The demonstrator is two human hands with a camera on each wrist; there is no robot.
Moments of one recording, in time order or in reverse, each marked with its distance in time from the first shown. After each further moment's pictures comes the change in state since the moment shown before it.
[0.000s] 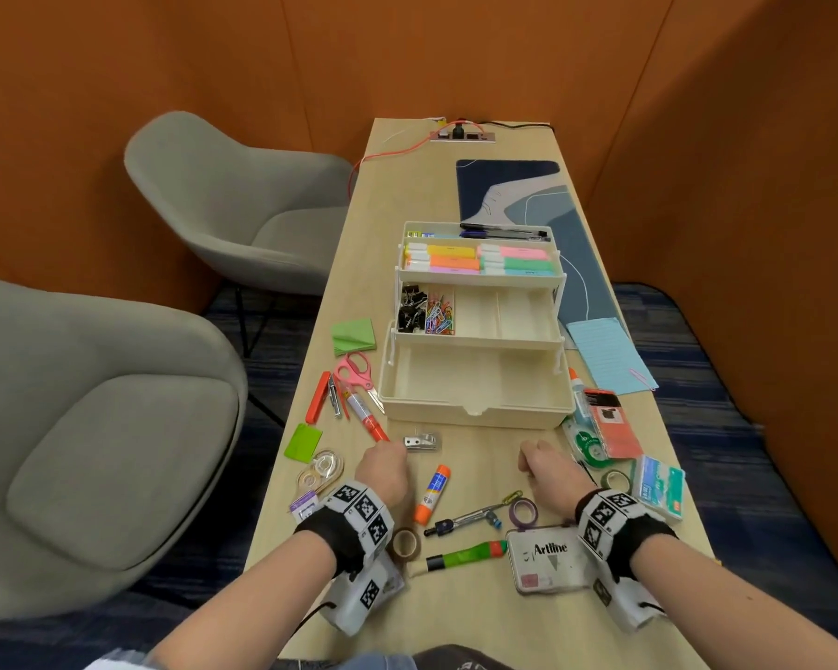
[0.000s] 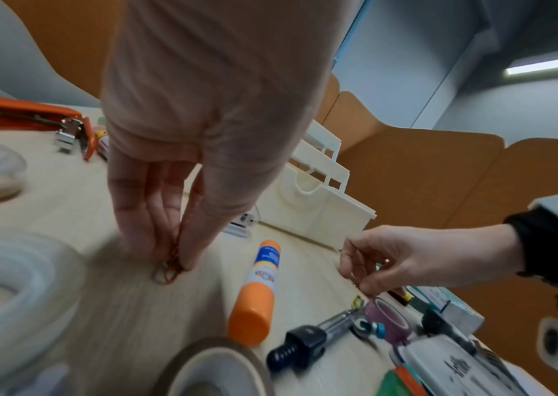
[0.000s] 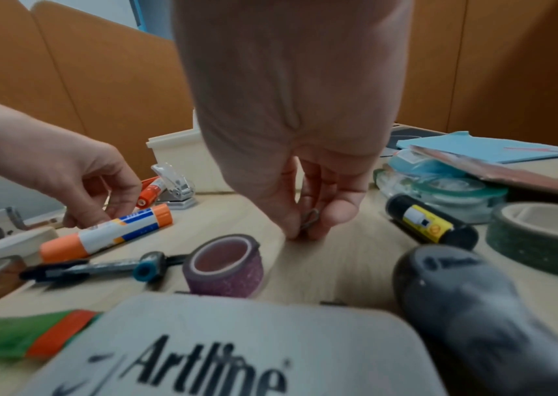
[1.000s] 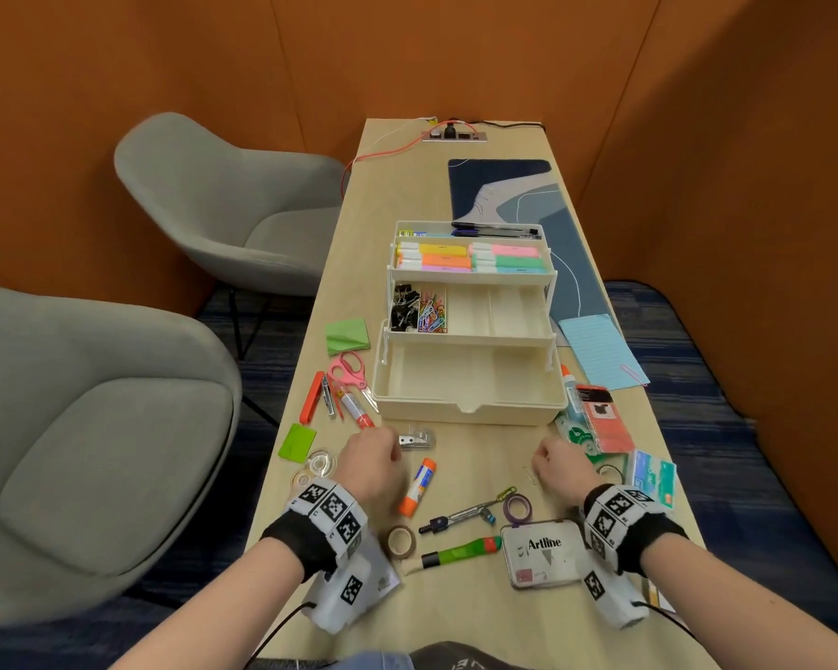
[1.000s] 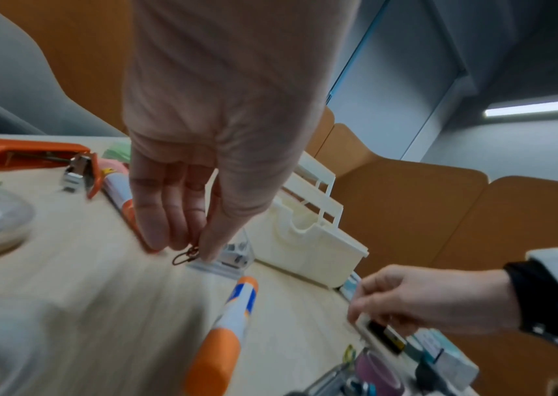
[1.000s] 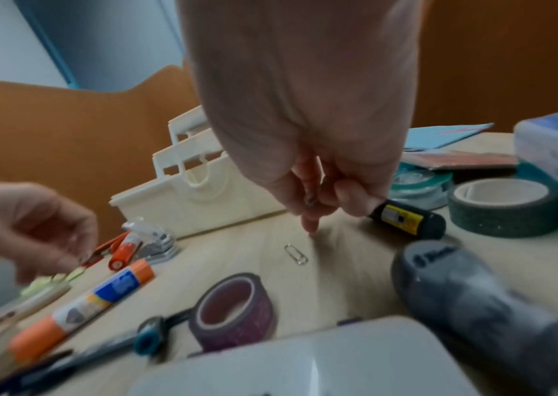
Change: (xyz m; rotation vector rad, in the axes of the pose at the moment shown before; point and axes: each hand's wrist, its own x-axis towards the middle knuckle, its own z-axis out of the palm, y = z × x) left_hand -0.008 -0.011 -0.026 -0.120 0.084 0.155; right_hand -0.003 0.010 -0.009 0.329 0.108 0.281
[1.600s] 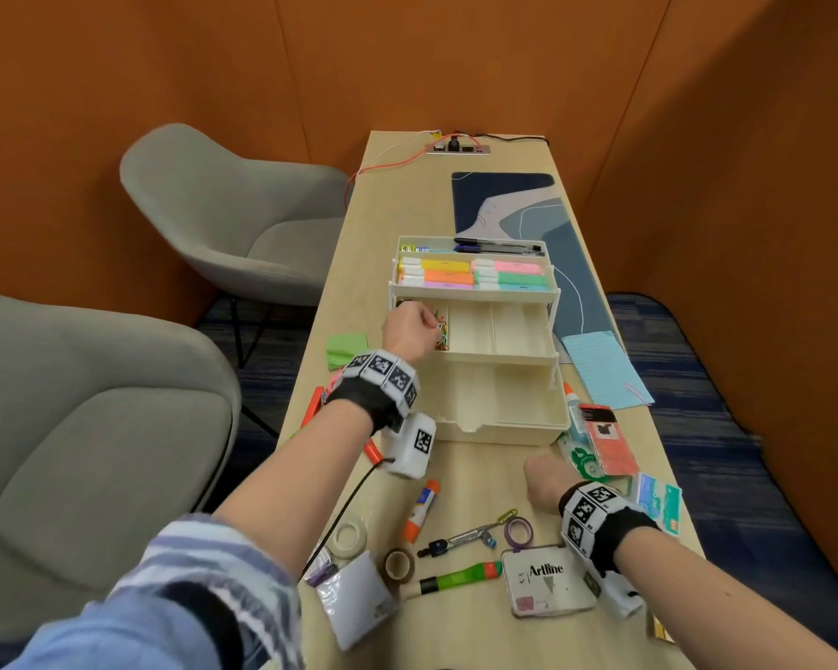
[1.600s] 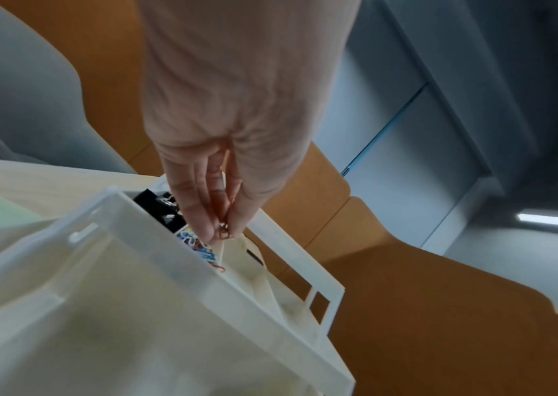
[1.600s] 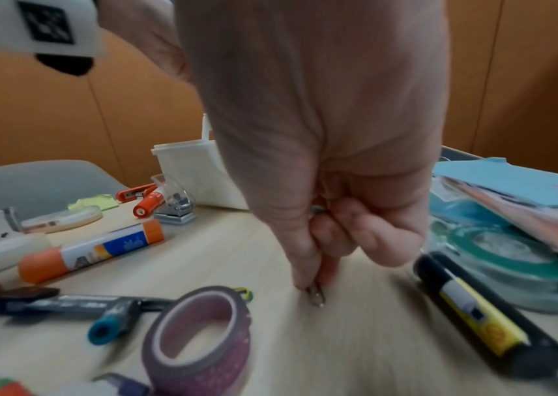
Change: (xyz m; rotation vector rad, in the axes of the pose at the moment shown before) left_hand 0.115 0.078 -0.101 -0.487 0.263 -0.023; right_hand 0.005 -0.033 -0.009 -0.560 -0.213 -0.113
